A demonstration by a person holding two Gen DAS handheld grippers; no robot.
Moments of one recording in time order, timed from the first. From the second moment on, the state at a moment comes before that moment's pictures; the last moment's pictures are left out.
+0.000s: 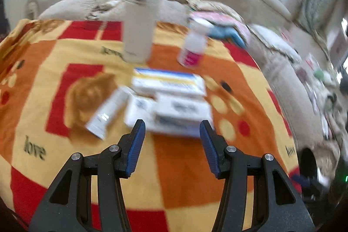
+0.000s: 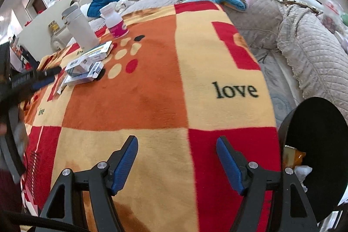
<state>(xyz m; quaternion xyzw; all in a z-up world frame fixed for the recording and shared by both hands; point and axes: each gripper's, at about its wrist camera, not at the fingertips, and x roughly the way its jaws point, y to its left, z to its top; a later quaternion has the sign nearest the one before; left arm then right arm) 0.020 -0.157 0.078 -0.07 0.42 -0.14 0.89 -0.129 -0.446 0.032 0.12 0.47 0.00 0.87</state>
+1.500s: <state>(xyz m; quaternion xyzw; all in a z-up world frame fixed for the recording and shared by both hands) 0.010 -0.156 0.036 0.02 0.52 -0.22 0.82 -0.093 -0.429 0.034 0.14 0.48 0.02 0.86</state>
